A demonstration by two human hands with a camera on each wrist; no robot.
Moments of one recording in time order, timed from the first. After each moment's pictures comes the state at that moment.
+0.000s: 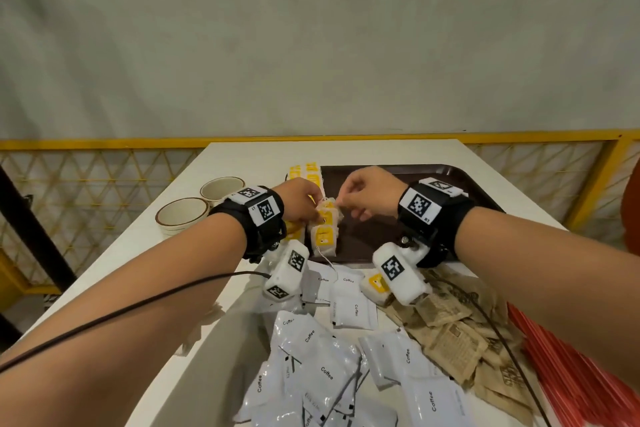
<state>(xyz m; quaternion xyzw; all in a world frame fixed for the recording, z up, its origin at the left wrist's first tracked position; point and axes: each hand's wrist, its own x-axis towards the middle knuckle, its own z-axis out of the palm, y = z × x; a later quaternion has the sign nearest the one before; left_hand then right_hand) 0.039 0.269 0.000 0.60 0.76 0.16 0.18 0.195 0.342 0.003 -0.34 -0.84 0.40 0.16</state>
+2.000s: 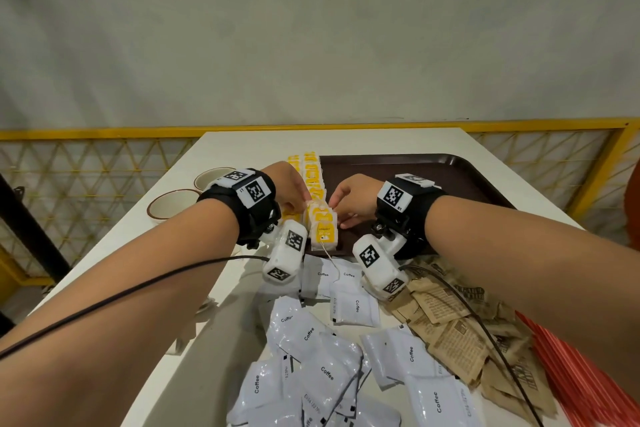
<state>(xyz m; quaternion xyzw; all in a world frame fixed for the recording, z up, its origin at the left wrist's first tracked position) 0.024 0.272 0.009 0.52 0.80 0.17 0.23 0.171 0.347 -0.013 -0.39 -0.77 0.51 0.05</state>
